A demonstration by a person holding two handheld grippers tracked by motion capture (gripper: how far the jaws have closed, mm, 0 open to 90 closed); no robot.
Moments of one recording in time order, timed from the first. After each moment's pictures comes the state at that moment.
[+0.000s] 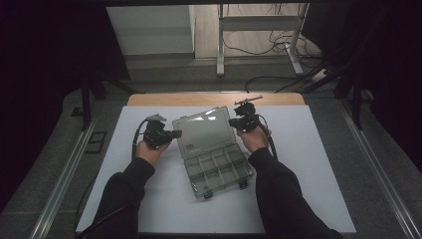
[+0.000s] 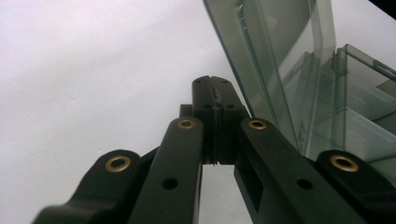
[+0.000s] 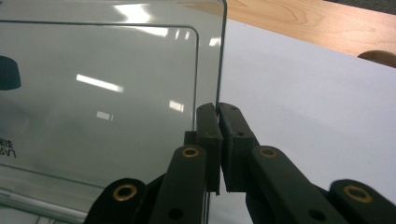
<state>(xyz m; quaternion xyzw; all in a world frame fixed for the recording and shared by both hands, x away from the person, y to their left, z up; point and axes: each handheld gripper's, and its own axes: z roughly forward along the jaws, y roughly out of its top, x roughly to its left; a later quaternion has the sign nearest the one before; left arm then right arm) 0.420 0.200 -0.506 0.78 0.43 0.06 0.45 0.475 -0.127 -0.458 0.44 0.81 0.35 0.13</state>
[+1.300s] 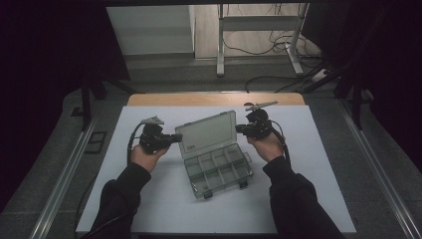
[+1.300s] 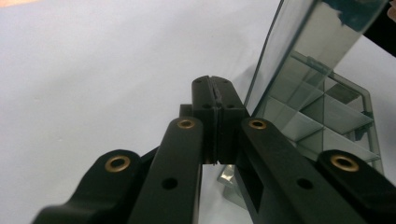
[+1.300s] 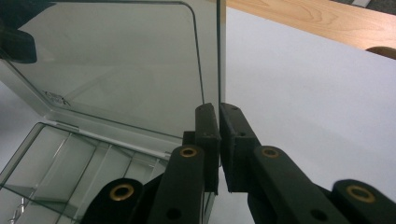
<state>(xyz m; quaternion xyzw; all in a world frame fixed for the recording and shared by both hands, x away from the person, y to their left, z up) 0.384 0.194 -0.477 0.79 0.41 0.04 0.46 0.434 -0.160 -0.436 0.40 0.83 0.38 0.10</state>
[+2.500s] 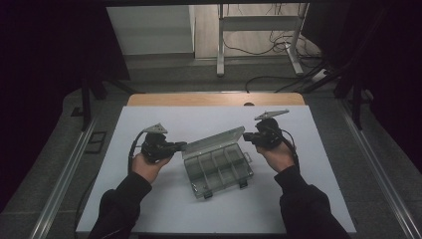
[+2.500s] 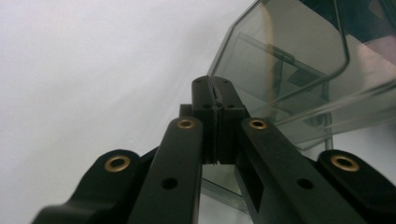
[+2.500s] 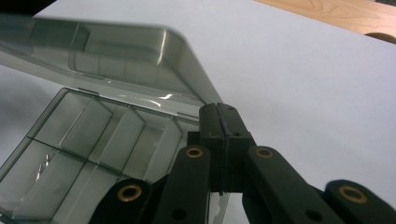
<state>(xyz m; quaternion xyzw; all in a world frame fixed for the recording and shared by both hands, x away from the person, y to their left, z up) 0.349 0.177 -0.468 0.80 0.39 0.04 0.46 0.401 -0.185 -0.432 0.39 0.83 0.38 0.10</state>
